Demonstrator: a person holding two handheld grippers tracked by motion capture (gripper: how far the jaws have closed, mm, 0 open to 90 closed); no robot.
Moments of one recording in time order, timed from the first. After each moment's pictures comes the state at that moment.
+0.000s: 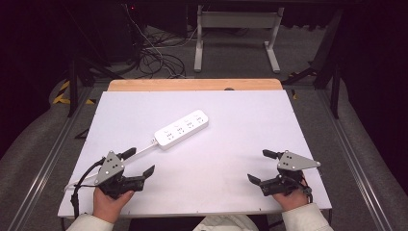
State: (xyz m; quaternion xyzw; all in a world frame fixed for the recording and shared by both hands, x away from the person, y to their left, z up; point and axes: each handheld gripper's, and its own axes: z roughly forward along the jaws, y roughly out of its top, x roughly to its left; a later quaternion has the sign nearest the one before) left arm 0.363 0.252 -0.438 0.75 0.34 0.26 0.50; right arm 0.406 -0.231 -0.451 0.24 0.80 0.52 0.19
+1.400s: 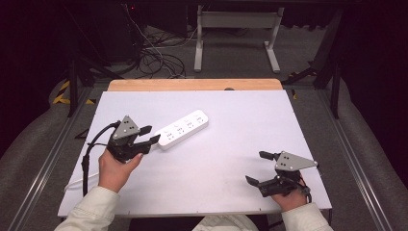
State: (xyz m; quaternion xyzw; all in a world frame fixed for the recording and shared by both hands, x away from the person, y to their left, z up) left arm 0.435 0.228 -0.383 0.81 0.34 0.24 0.42; right arm 0.407 -0.227 -0.453 0.23 0.81 0.52 0.17
